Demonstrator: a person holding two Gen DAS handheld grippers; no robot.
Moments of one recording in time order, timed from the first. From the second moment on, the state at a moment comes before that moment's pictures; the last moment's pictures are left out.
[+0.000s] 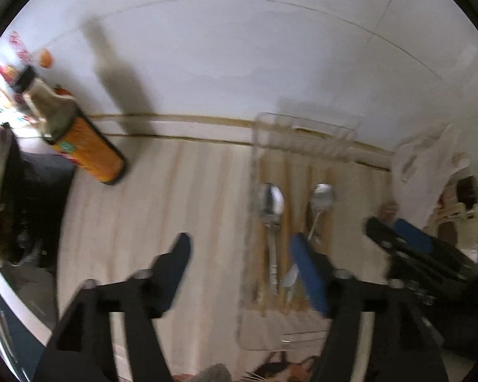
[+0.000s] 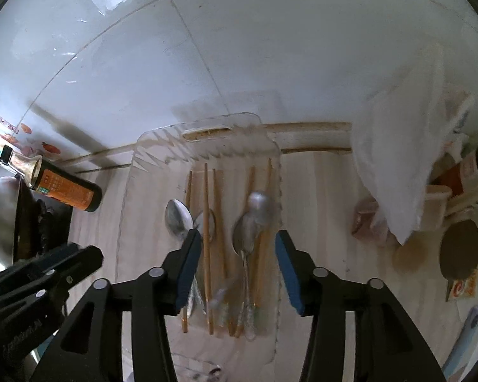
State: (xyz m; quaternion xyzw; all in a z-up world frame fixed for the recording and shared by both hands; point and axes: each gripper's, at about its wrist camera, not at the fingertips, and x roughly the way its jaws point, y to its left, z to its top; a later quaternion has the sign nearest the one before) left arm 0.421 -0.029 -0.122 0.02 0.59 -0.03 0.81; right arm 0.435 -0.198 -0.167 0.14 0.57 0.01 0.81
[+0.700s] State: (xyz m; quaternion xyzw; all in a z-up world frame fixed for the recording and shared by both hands) left arm 0.345 -0.020 -0.116 0.10 0.52 -0.03 0.85; right arm 0.319 -0.195 -0.144 0.05 0.54 -0.12 0.84
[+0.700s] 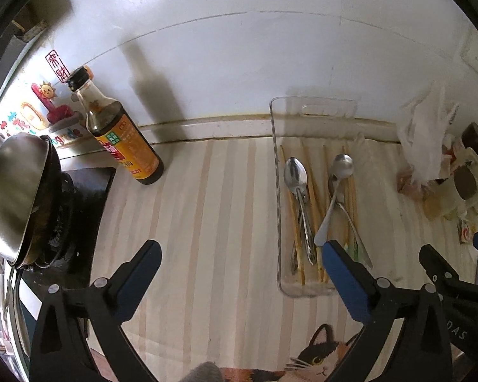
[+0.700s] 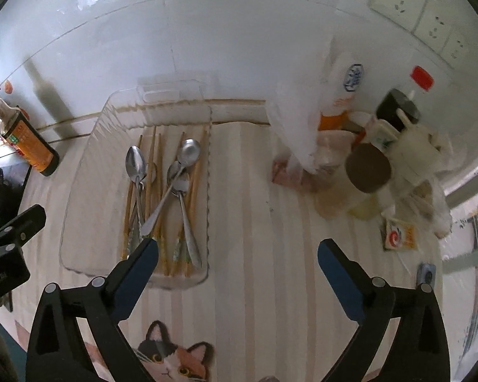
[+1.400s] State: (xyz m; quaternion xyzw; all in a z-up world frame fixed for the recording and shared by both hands) left arm 0.211 -0.001 -0.012 0.07 0.43 -0.05 0.90; right arm 0.180 -0.173 -0.033 0.05 0.42 -0.16 0.89
